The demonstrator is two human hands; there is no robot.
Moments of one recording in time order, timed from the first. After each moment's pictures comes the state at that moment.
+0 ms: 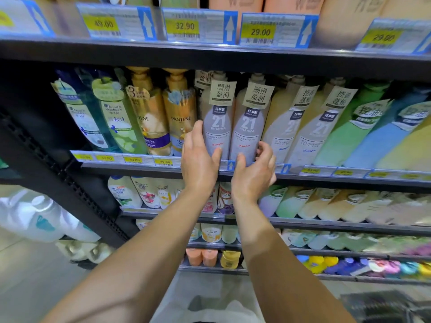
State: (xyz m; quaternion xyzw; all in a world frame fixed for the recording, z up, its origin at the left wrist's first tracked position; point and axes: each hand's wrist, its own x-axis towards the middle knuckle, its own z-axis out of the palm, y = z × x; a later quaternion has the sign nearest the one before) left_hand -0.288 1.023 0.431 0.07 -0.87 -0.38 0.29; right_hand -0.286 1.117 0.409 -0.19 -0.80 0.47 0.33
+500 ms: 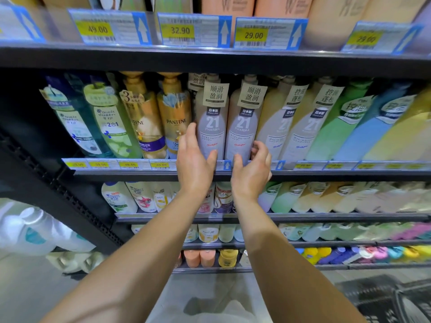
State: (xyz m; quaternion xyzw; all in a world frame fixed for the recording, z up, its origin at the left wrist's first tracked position) left_hand -0.284 1.014 0.434 0.04 -0.86 -0.43 0.27; right_hand -0.281 1.119 0.414 -0.17 -0.80 0.48 0.32
